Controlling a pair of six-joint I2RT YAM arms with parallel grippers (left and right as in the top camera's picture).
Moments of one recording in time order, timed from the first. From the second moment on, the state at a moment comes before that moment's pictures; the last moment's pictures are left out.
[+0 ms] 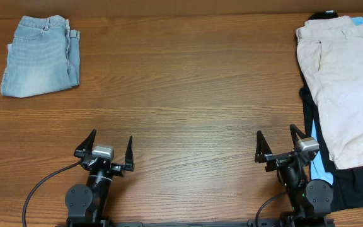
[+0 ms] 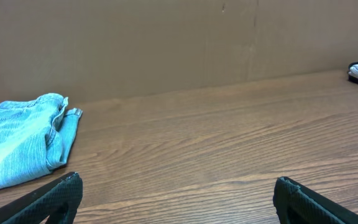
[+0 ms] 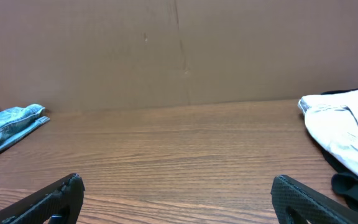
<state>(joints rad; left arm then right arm) -0.02 0.01 0.01 -0.06 0.16 0.05 0.06 0.01 0.02 -0.02 -0.17 0.15</state>
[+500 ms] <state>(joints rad) -0.02 0.01 0.01 -0.06 0.15 0.05 0.06 0.01 0.02 -0.02 -0.17 0.15</state>
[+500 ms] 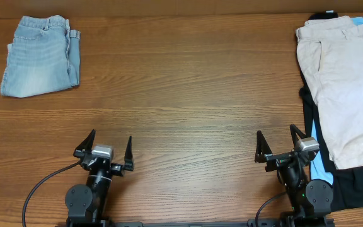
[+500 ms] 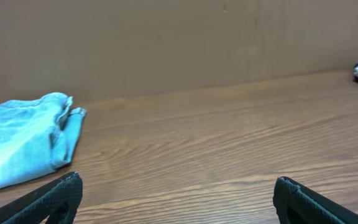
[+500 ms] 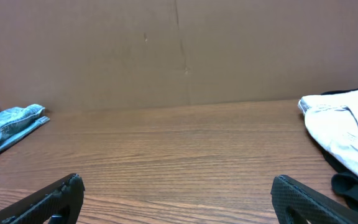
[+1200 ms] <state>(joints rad) -0.02 0.26 0.28 -0.02 0.21 -0.10 0.06 0.12 0.36 -0.08 -0.12 0.15</state>
